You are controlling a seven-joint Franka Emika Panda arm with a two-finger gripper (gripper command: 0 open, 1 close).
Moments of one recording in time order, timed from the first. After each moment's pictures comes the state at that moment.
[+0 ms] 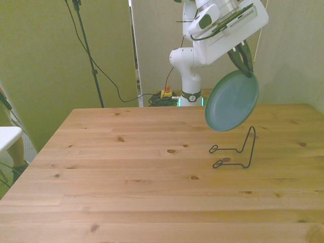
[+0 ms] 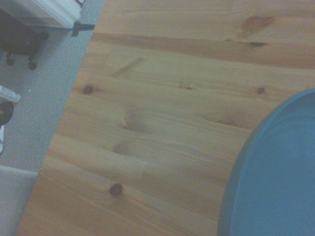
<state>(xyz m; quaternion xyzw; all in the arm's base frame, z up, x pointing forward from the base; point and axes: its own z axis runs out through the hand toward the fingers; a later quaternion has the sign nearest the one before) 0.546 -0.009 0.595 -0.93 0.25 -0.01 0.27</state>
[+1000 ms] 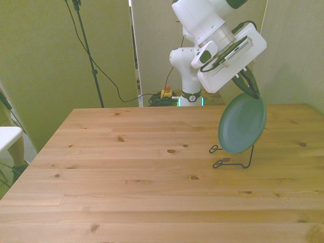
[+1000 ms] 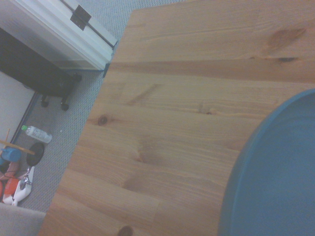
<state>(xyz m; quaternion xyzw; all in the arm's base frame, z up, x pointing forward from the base) 0.548 0.000 0.517 -0.90 0.26 -0.04 0.35</state>
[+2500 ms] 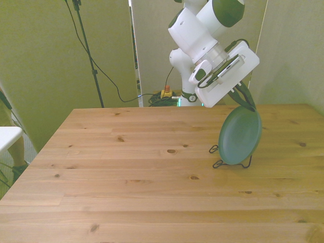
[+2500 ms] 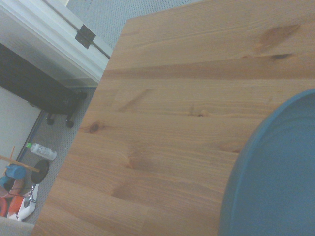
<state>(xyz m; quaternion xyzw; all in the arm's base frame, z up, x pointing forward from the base) 0.542 -0.009 0.469 -0.89 0.26 -0.06 0.38</state>
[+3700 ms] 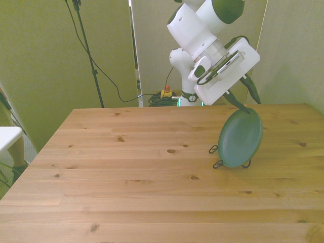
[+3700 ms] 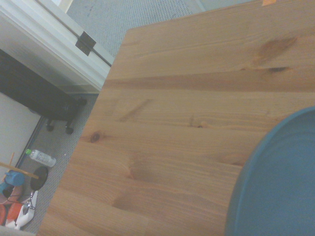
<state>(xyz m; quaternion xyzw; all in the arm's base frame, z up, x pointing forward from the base) 0.545 -0.012 0.489 -0.88 0.26 -0.07 0.38</state>
